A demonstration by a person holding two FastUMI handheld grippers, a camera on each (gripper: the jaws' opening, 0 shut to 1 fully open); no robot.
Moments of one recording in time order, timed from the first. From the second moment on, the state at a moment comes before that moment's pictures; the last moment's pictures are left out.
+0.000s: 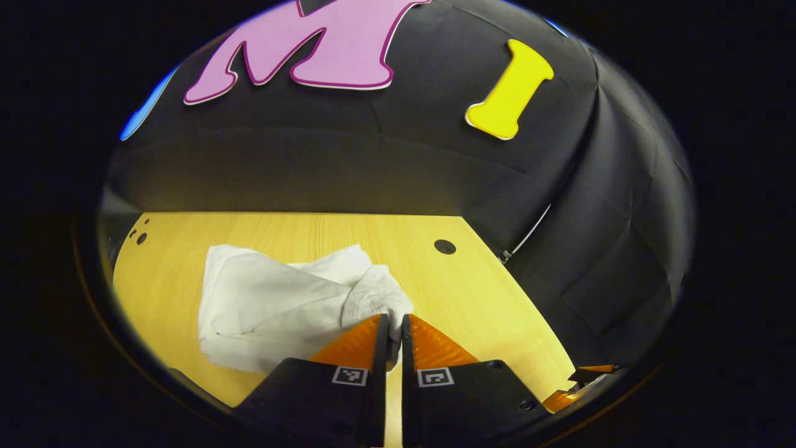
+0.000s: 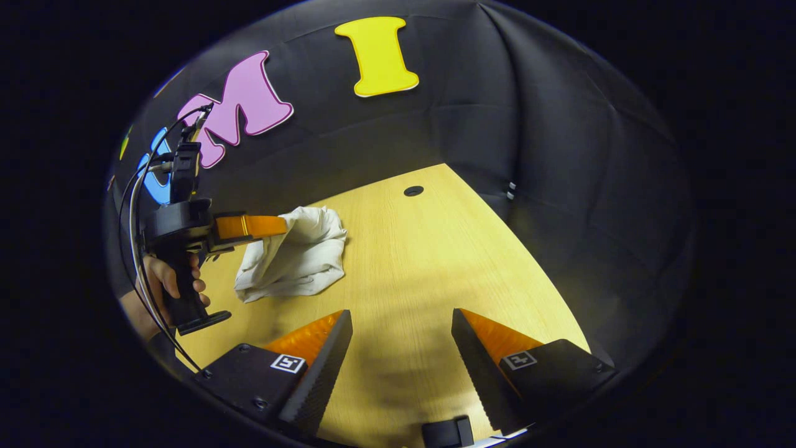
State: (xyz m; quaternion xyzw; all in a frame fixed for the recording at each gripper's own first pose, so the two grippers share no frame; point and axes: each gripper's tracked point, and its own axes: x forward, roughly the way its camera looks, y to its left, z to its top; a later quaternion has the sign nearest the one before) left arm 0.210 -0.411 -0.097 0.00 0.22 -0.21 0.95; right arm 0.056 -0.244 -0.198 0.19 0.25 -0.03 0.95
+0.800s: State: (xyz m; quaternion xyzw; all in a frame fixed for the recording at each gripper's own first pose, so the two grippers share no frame) left arm 0.115 -0.276 -0.059 0.01 0.15 -0.16 0.98; right arm 0.039 -0.183 -0.117 0.19 0.18 -0.03 0.96
